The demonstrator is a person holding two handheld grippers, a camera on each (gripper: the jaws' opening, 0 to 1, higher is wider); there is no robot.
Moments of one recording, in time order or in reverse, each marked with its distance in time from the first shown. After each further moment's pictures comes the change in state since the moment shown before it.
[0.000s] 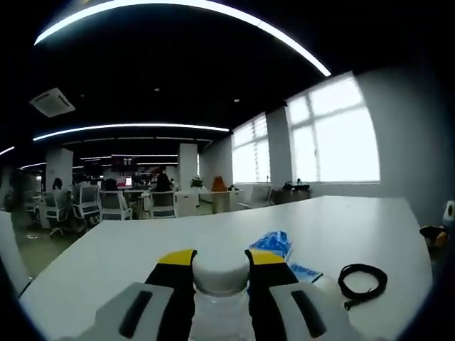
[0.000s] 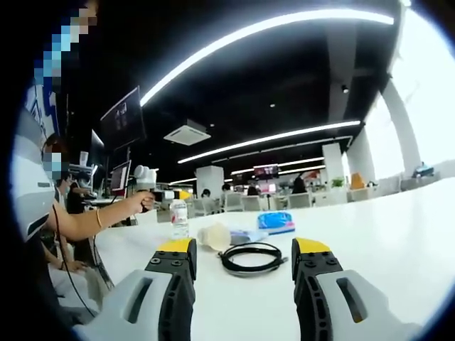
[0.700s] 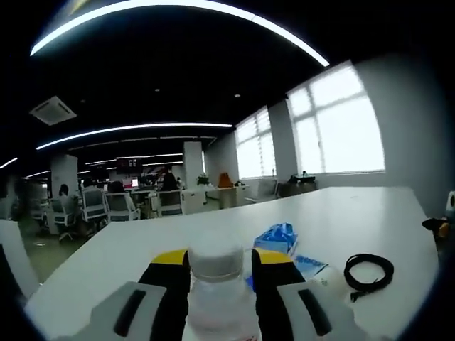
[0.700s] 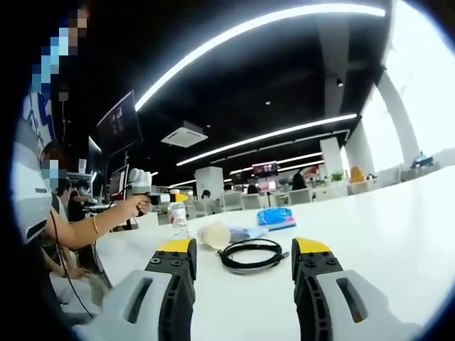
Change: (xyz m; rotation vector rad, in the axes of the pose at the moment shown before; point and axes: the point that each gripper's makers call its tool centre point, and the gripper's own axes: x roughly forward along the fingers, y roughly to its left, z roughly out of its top) left arm -0.006 0.001 -0.005 0.042 0.016 0.046; right arm 0.005 -0.005 -0.010 0.054 0.004 -0.005
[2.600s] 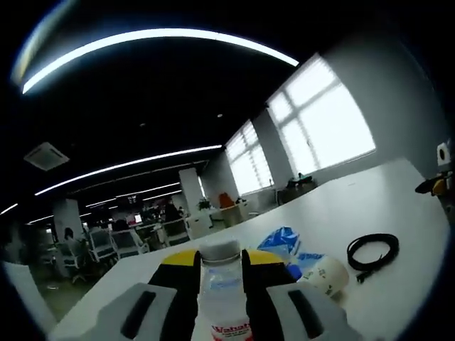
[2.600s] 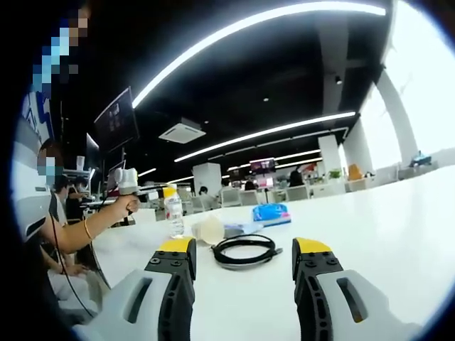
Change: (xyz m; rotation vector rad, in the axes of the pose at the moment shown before) left arm -0.033 -0.014 0.013 0.200 -0.140 0.000; right arm 0.001 -0.011 -0.008 -0.006 0.026 -0.009
